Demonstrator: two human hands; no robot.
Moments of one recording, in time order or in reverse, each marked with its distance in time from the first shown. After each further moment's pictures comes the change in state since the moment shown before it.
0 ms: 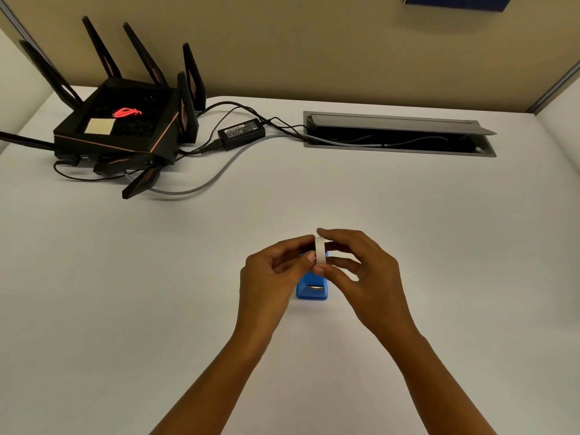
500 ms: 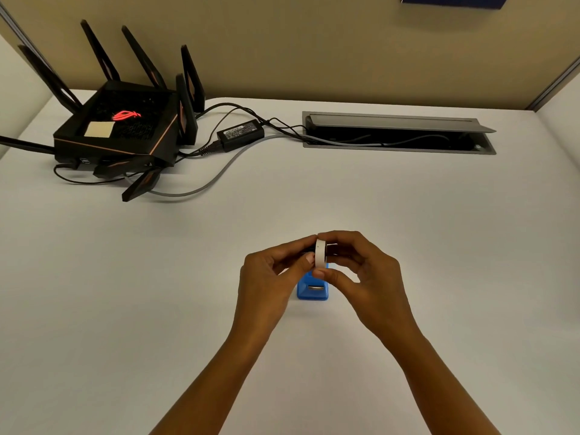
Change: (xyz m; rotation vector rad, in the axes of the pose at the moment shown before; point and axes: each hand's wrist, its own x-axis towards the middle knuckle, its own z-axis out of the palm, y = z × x) left_hand -0.002 0.008 -0.002 0.056 -0.023 0.030; right_hand -0.003 -0.004 -0.002 0.067 -0.013 0.016
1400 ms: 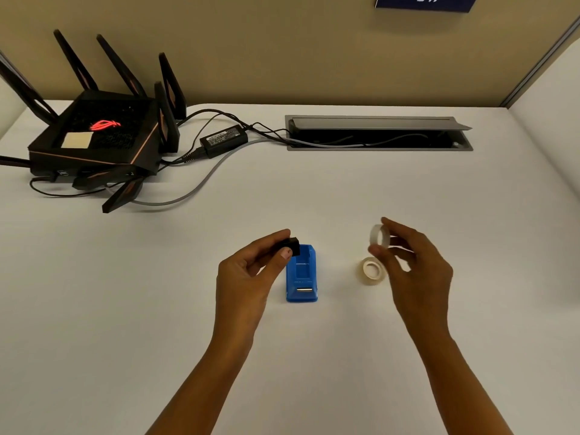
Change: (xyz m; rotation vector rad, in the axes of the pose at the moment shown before) left_hand -0.001 0.002 -0.009 -0.151 0.018 -0.001; right_hand -0.009 0.032 -0.051 -0.208 0.501 0.037
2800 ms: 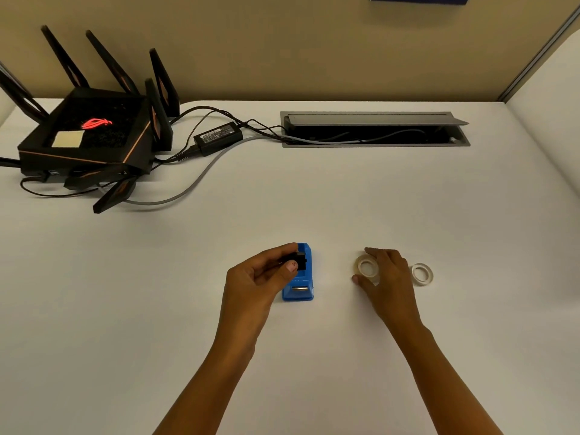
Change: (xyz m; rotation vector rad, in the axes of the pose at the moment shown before) left_hand -0.004 -0.009 0.007 -0.033 -0.085 -0.104; right_hand -0.008 0.071 0.018 -0.435 -0.270 0.084
